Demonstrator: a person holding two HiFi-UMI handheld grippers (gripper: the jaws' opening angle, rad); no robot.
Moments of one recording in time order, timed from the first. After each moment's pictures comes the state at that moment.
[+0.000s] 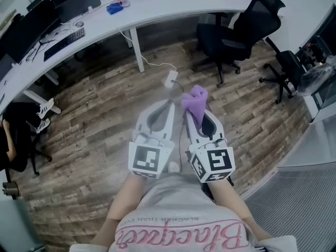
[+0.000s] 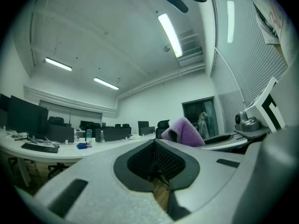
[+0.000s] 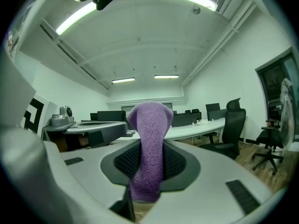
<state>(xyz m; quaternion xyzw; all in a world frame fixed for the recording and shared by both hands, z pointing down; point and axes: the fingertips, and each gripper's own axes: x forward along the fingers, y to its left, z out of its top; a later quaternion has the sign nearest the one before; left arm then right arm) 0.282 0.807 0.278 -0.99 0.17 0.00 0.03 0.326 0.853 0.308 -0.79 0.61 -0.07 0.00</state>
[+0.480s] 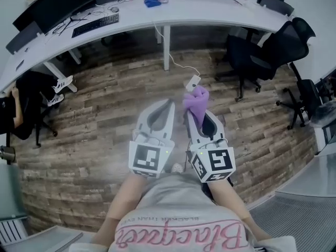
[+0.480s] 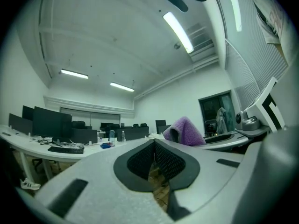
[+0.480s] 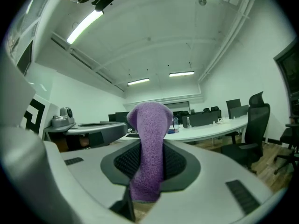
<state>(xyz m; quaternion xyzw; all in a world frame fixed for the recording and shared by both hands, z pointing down) 0.208 0.762 0.276 -0.96 0.28 -0.01 0.04 0.262 0.798 0.305 -0.71 0.70 -0.06 0.01</state>
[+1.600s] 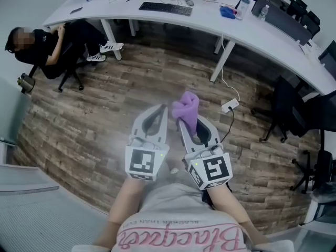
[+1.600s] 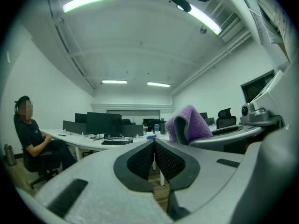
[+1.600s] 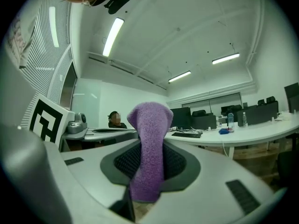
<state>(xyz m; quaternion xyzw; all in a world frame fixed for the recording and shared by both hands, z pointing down) 0.059 0.710 0.300 -0.85 0.52 -0.03 0.02 0.117 0.731 0.310 -0.47 0.88 -0.05 -0.01</state>
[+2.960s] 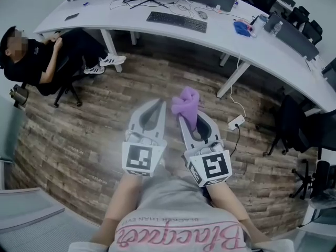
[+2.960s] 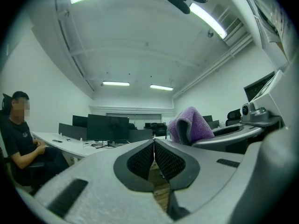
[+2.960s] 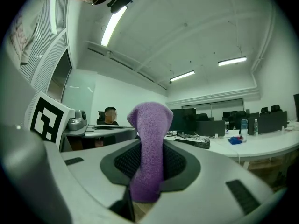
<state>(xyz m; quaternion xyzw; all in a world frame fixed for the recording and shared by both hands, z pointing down) -0.090 0.481 0.288 -0.86 0.51 -0.01 0.04 -0.029 0.505 0.300 -0.49 0.87 -0.01 -0.03</state>
